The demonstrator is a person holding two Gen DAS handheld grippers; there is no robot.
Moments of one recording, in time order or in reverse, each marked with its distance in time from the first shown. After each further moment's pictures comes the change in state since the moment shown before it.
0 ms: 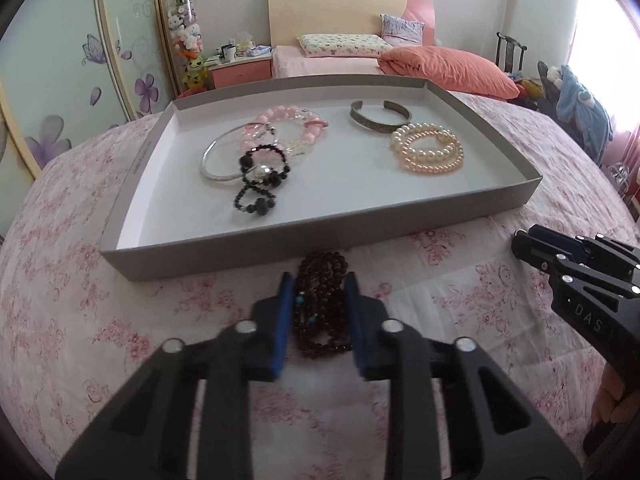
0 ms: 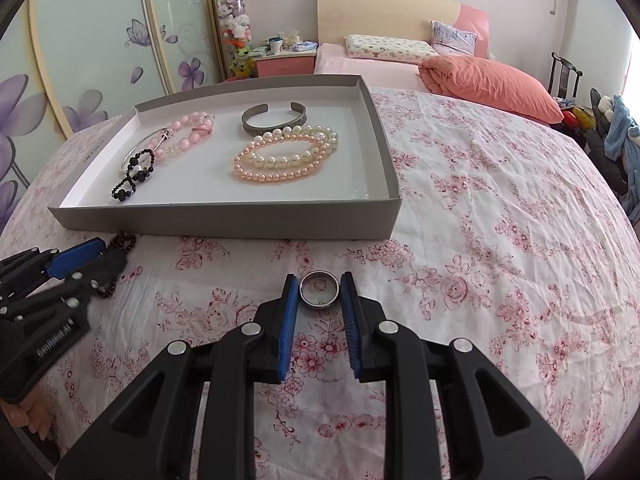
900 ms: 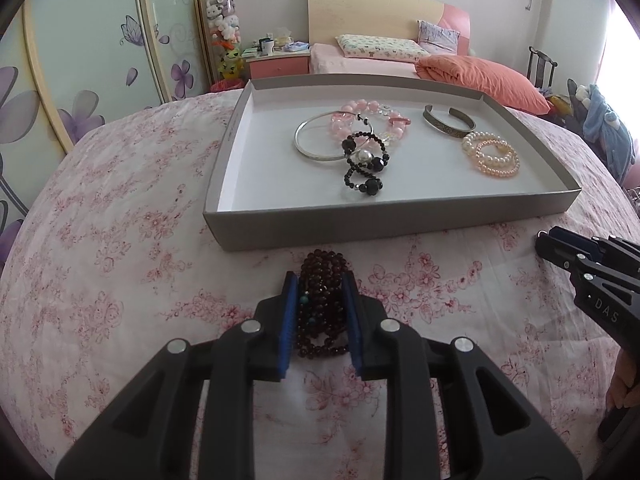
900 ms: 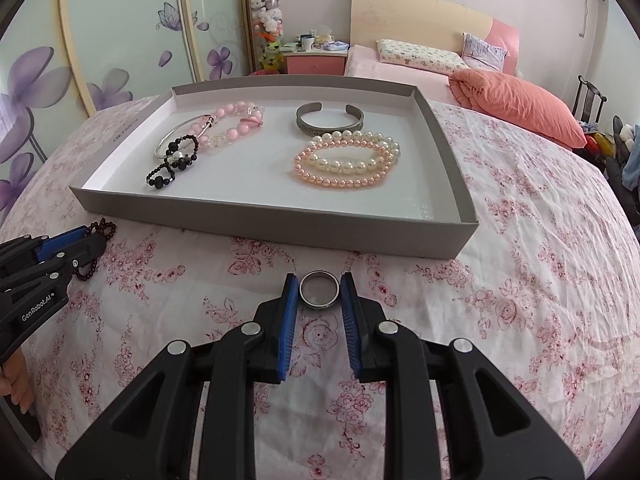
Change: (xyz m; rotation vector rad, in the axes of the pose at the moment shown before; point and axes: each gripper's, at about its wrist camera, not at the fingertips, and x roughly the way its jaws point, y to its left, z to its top) left arm -0.015 0.052 -0.016 -0.077 0.001 0.083; right arm 0.008 0.037 0.004 -0.094 0.001 0.049
